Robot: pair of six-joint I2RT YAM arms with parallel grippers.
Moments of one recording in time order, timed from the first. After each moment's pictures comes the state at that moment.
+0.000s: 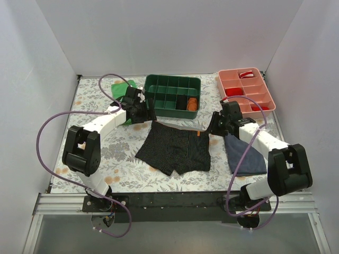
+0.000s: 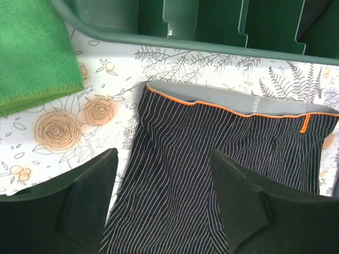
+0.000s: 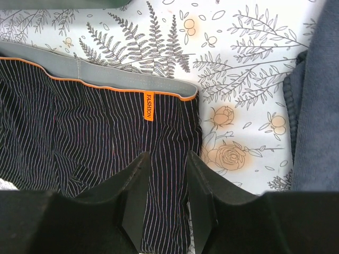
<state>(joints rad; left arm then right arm) -0.36 1.70 1.21 -0.41 0.13 -0.47 0.32 1.42 0.85 -0.32 -0.15 0.50</state>
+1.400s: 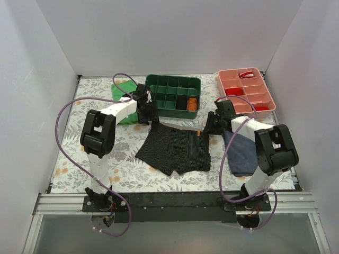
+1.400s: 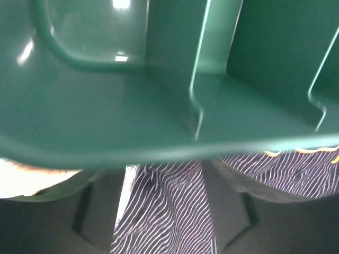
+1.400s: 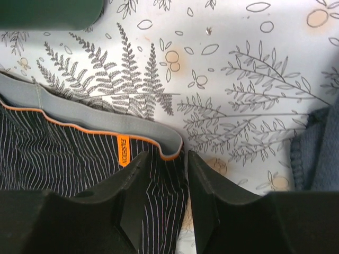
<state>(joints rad) -0.37 2.02 1.47 -0.56 0.15 -0.47 0.30 1.66 0.92 -0.22 -0.17 0.44</state>
